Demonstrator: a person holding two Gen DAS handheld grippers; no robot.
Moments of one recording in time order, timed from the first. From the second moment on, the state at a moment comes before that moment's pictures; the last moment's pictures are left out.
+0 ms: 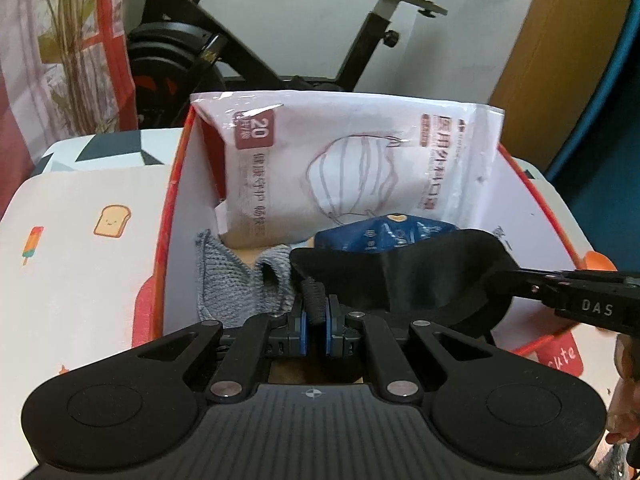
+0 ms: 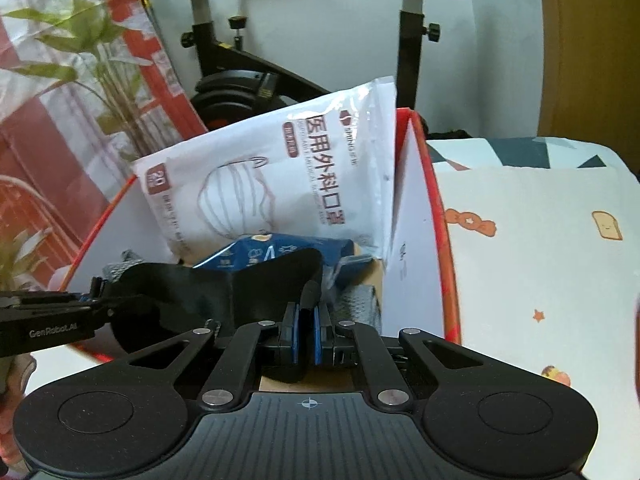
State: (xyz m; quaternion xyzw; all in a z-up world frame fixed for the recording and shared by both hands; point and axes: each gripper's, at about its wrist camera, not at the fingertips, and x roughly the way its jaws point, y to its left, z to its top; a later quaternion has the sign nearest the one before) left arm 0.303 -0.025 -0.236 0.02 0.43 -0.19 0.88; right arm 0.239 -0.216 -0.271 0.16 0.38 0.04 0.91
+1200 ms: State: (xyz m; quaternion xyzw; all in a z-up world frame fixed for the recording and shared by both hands) left arm 0.177 -0.001 -0.203 0.04 0.28 -0.16 0.95; right arm 0.103 -0.199 -0.261 0.12 0.26 0.05 0.96
